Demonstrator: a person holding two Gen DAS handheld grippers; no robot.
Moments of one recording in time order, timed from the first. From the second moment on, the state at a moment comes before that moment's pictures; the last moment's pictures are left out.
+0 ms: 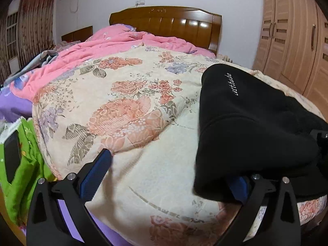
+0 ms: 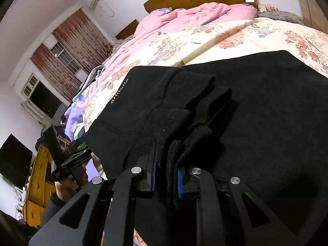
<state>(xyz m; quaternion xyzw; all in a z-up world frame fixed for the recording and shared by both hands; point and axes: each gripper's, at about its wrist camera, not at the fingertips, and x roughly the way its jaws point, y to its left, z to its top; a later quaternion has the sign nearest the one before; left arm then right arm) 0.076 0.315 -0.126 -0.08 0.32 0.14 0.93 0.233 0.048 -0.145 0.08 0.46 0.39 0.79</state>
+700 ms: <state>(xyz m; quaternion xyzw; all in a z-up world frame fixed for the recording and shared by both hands) 0.089 0.241 -0.105 0.13 0.33 0.17 0.92 0.217 -0.010 -0.150 0.11 0.43 0.33 0.84</state>
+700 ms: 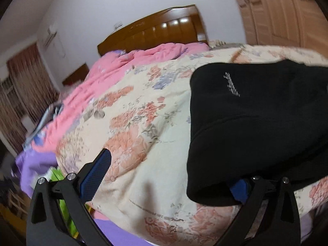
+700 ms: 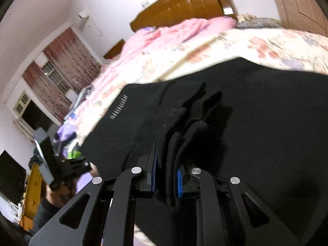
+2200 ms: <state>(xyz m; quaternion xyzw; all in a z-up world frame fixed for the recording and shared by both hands) 0.257 0.244 -0.086 -0.16 0.39 -0.17 0.89 0.238 0.054 -0.159 -0.10 0.40 0.36 0.84</state>
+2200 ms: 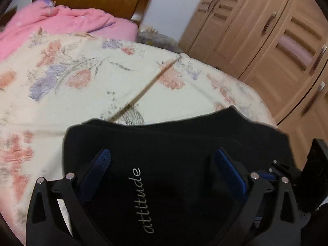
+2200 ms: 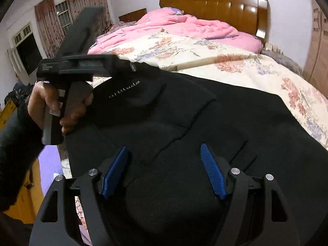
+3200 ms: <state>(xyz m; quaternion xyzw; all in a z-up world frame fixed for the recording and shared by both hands) 0.288 0.220 -0.064 -0.03 0.40 -0.06 0.91 0.244 0.045 -0.149 -0.03 0.41 0.41 0.82</state>
